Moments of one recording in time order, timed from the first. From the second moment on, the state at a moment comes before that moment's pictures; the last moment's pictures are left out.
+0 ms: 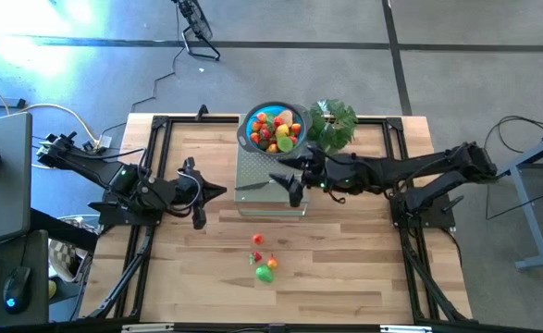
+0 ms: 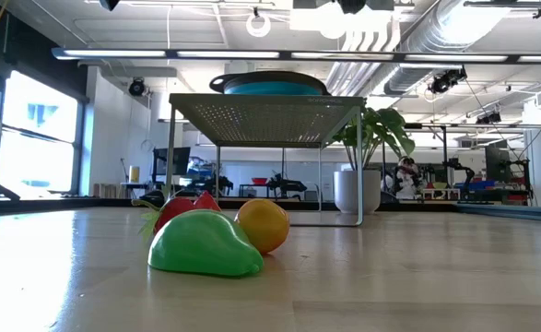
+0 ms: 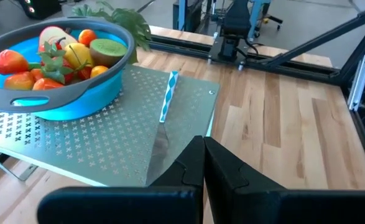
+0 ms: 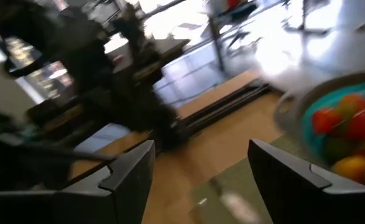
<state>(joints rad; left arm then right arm) -0.41 0.91 0.96 -0.47 -0.64 -0.37 0.14 1.41 1.24 -0.03 0.41 0.46</state>
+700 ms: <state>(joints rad) -0.54 1.07 0.96 -0.46 -0.50 -0.63 0.21 1.41 1.24 -0.21 0.14 0.58</state>
